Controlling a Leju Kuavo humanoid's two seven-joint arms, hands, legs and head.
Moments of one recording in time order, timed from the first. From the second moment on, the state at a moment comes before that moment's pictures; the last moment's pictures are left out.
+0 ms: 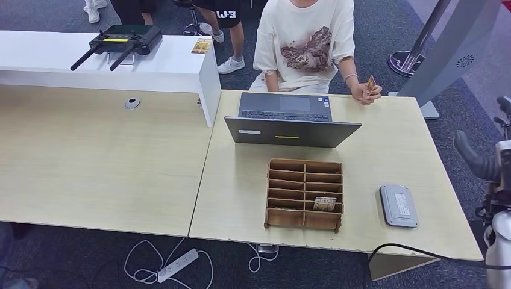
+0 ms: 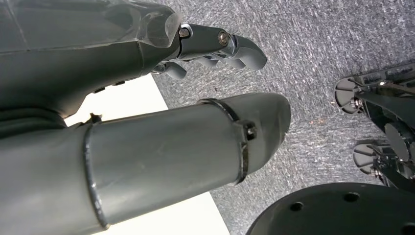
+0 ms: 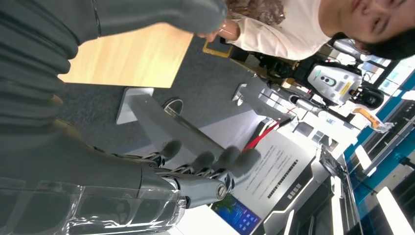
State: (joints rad) left arm -0.04 0.12 -1.50 -0.12 1.33 -0.22 -0.11; right arm -0.34 -0.45 -0.15 -1.36 0.15 -0.02 -0.32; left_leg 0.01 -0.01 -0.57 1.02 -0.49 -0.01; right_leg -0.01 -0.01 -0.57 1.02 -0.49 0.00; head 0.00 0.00
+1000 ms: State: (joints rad) left arm -0.02 0.10 -1.45 -0.10 1.37 -0.24 -0.14; right arm -0.04 -0.41 0.09 -1.75 0.87 -0.14 -0.14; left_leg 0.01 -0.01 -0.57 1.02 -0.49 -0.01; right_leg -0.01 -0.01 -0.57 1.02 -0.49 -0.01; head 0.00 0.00
